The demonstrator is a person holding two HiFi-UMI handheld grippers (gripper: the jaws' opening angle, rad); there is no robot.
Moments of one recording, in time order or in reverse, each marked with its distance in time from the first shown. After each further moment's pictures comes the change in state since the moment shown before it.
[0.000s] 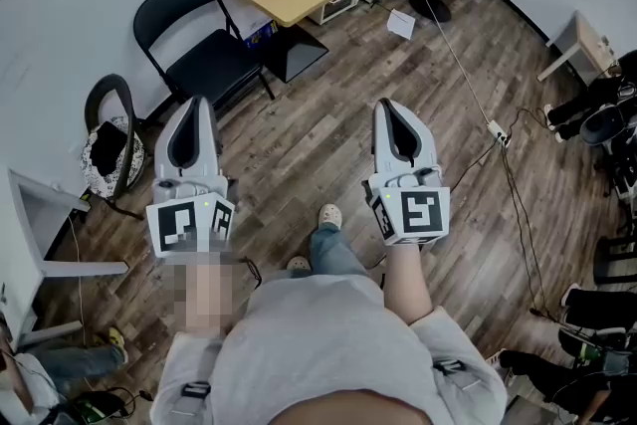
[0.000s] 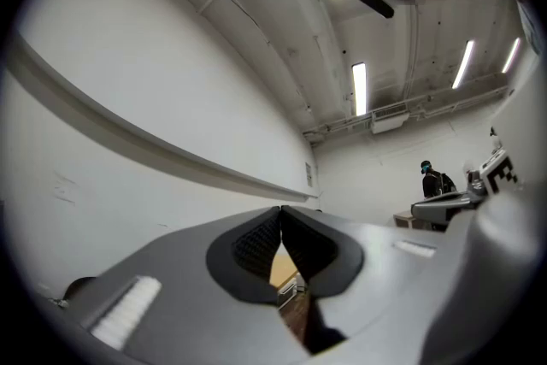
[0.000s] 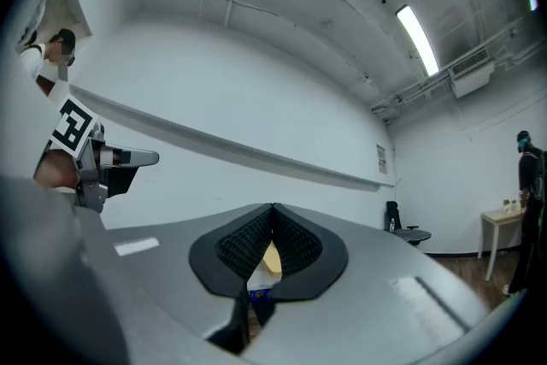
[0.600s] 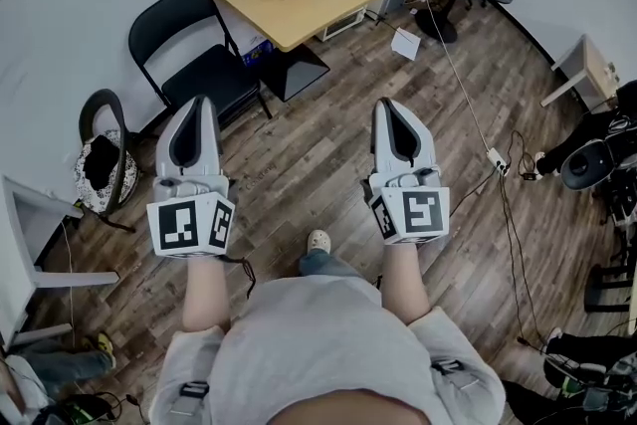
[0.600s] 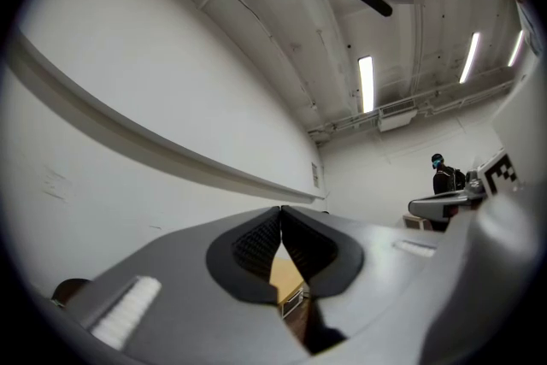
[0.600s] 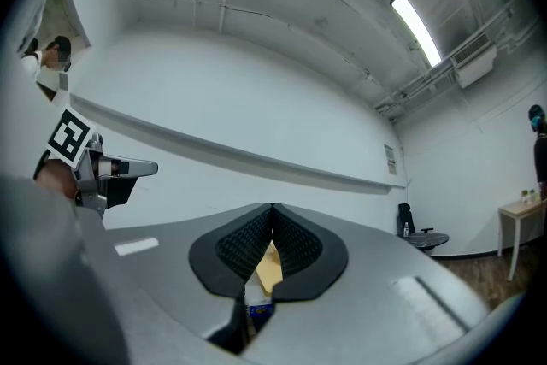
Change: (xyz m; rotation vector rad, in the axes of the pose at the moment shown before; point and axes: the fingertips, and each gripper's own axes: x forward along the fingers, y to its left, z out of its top) left arm 0.102 0.002 -0.019 0.002 -0.010 0.035; right arm 0.101 -0.057 -0.008 0.035 -0.049 0.047
